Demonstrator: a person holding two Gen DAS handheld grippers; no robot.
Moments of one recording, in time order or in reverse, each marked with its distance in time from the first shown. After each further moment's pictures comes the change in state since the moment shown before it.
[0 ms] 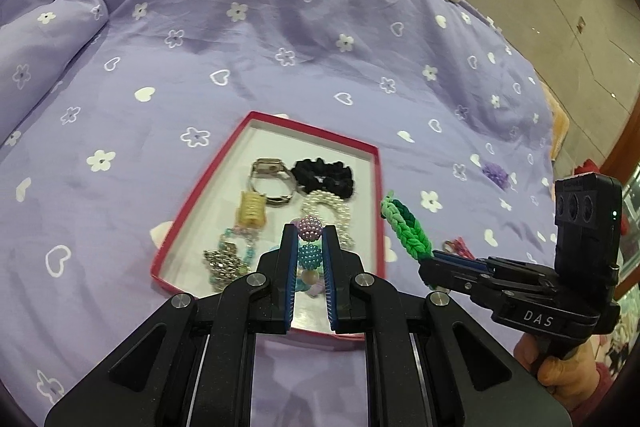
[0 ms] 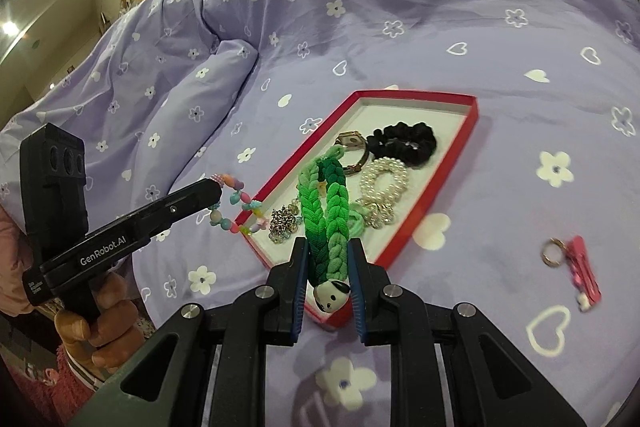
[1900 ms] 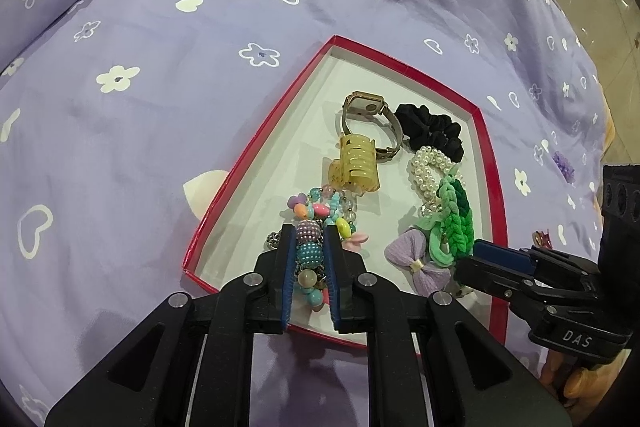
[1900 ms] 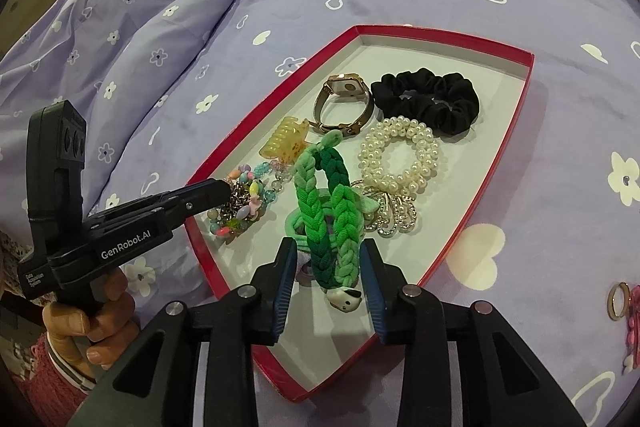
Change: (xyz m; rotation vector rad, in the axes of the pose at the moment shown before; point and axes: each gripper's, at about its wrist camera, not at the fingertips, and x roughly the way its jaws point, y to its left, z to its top) left arm 0.088 0.069 -0.022 -0.114 0.173 0.109; right arm 0.095 0.000 0.005 -0.052 0.179 -0.079
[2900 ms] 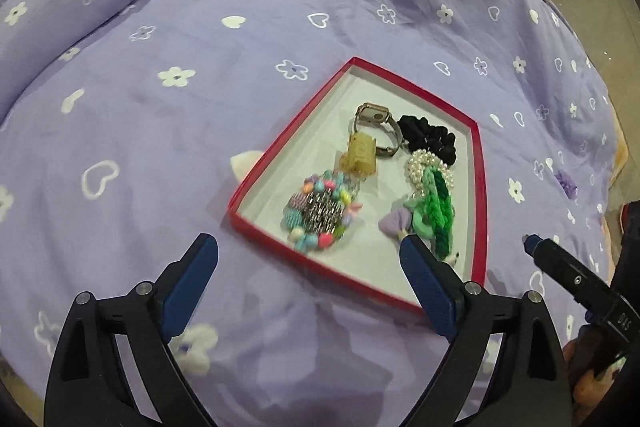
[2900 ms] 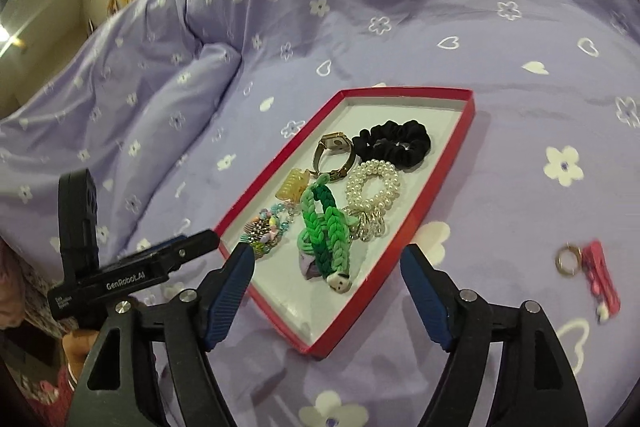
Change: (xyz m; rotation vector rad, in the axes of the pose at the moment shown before) left arm -0.061 -0.008 -0.032 -0.078 -0.070 0.100; right arm -0.075 -0.019 -0.031 0.116 -0.239 0.063
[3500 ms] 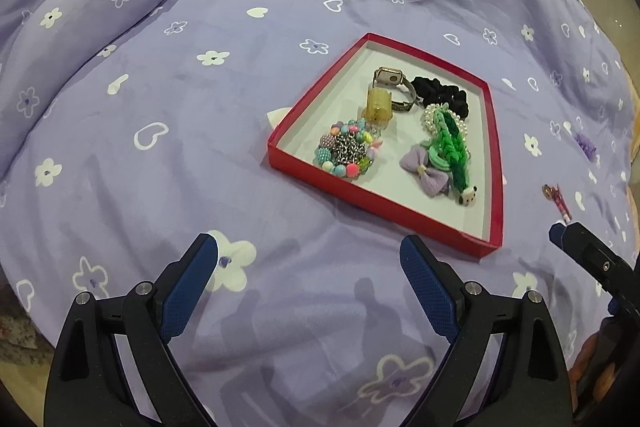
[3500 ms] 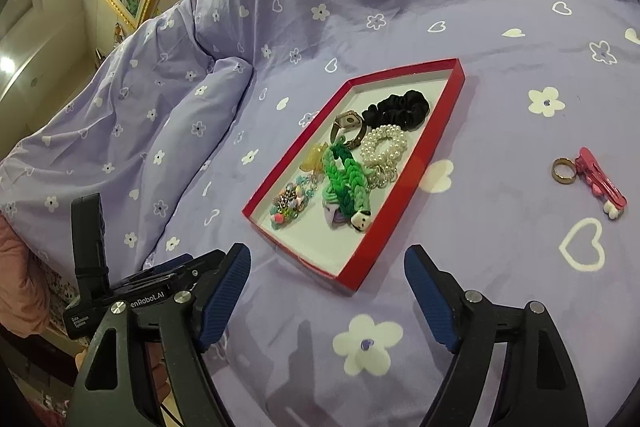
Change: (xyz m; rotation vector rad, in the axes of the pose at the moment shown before) left arm -0.029 -0.004 -0.044 0.067 0.015 0.121; right arm -0.025 0.007 -0.046 0.051 -0.025 0.041
